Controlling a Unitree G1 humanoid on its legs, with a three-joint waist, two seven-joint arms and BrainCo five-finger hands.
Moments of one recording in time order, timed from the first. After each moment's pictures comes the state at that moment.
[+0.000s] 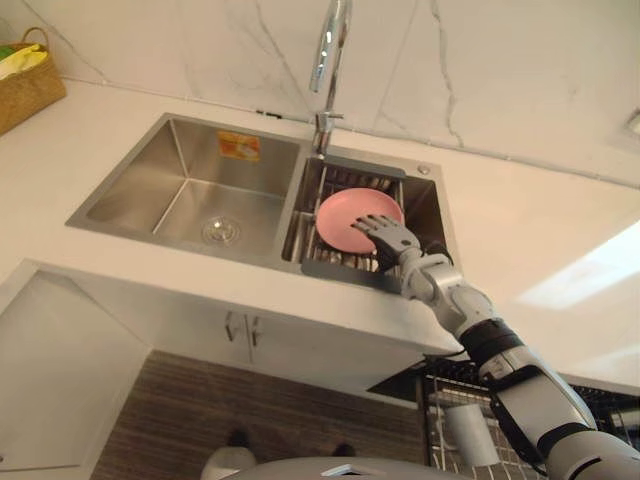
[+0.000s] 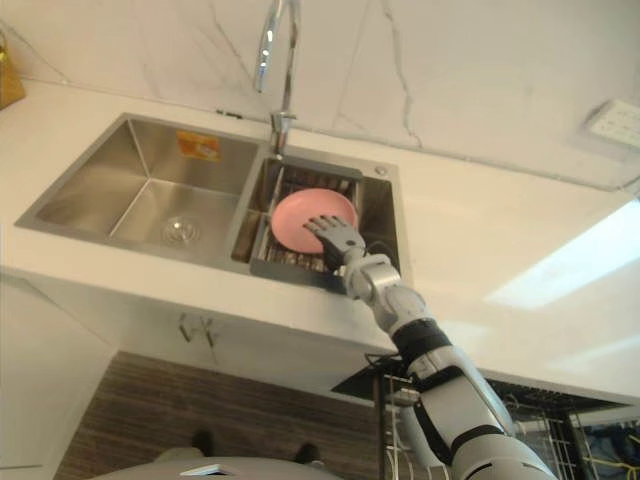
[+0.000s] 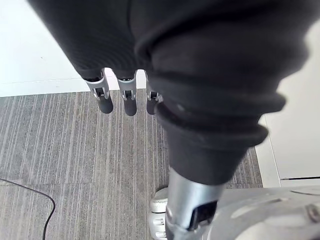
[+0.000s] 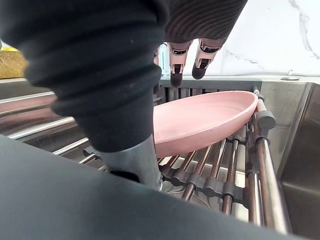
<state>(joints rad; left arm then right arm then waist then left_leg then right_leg) 0.26 0.12 0.10 0.91 0.34 0.37 0.11 -0.57 -0.48 0.40 0.54 -0.96 -0.14 -0.03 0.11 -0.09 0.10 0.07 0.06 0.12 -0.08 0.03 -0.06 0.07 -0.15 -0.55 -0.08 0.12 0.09</state>
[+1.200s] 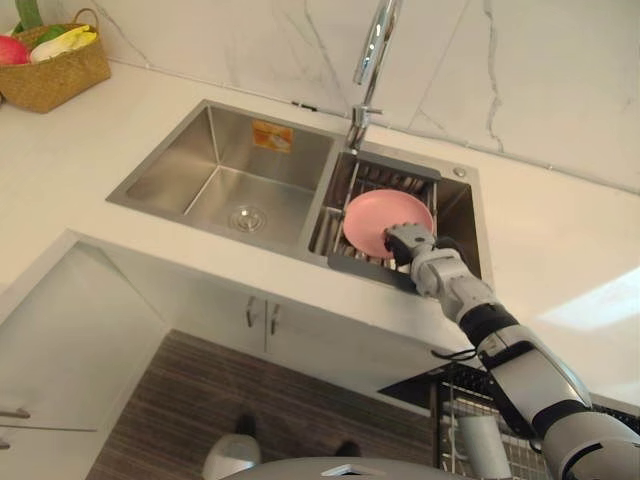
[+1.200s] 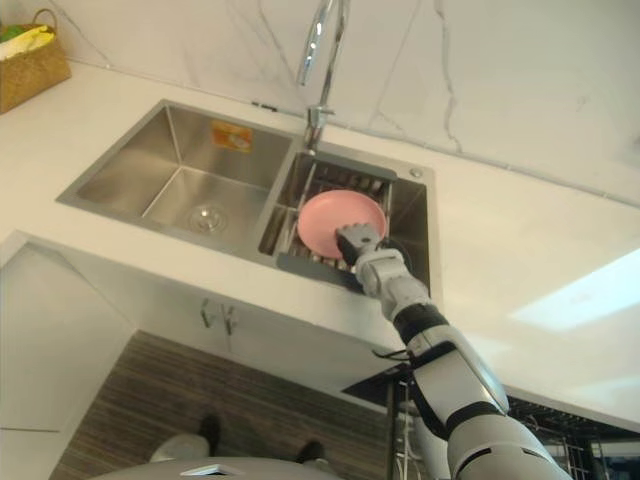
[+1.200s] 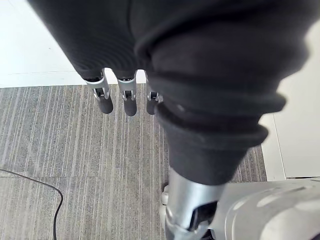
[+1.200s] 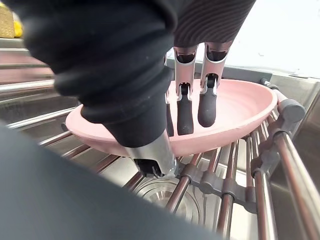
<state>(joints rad) 0.27 0.15 0.03 0.88 0.34 0.35 0.08 -0.69 -0.48 0.45 0.83 -1.02 -0.06 -0.13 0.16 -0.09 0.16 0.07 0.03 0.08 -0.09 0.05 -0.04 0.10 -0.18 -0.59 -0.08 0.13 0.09</state>
